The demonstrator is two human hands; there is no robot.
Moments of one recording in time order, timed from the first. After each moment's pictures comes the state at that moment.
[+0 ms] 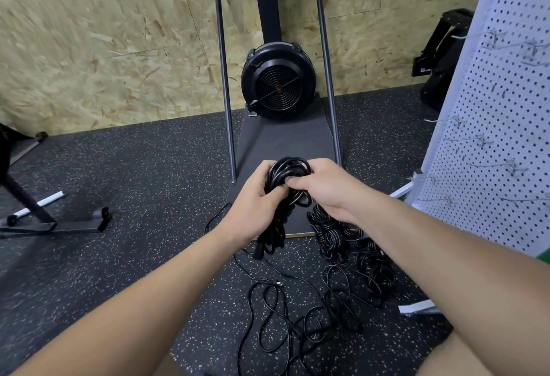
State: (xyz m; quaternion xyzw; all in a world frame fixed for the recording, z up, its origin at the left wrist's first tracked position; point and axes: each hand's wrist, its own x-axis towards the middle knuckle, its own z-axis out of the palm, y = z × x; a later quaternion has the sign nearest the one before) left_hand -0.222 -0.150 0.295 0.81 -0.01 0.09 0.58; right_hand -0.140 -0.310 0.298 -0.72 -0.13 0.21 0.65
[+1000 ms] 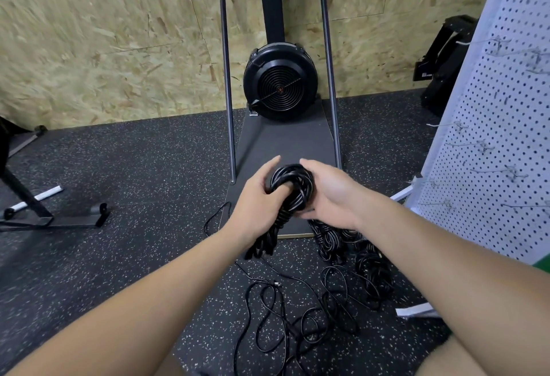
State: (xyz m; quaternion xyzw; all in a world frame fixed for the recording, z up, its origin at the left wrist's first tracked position) left_hand -0.218 -0.153 0.290 0.82 0.06 0.12 0.56; right_hand -0.141 -0.314 0.296 -0.58 -0.03 0.37 0.72
